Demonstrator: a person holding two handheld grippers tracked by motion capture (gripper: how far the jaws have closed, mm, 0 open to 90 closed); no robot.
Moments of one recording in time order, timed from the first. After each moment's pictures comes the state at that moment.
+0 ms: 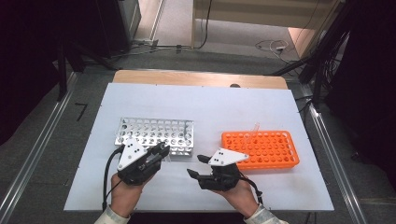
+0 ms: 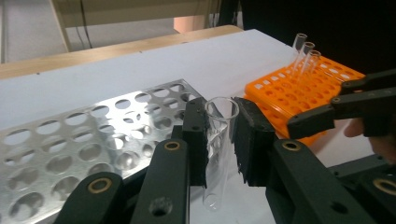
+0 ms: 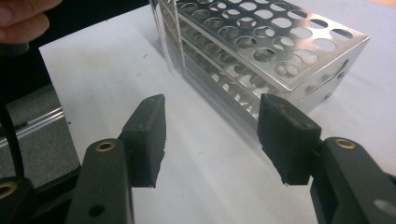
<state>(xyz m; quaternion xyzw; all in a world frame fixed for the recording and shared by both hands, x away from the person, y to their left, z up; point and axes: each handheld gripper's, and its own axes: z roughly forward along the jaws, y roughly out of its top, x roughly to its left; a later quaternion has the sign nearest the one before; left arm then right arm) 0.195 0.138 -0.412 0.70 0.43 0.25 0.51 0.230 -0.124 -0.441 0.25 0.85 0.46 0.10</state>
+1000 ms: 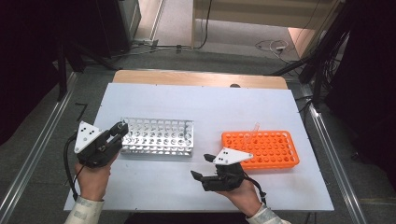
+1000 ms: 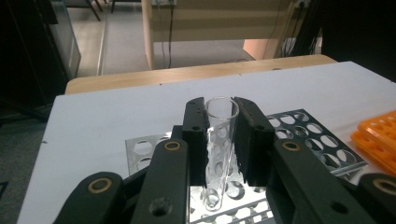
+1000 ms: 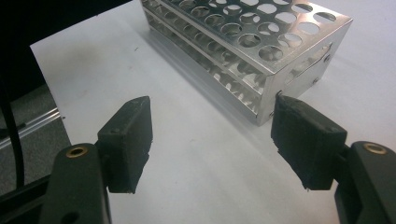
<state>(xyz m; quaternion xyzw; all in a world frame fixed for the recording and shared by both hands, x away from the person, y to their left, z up) 0.213 0.219 -0.401 0.62 0.51 0.34 0.48 0.231 -0.133 -0.442 0.27 0.85 0.45 0.09</state>
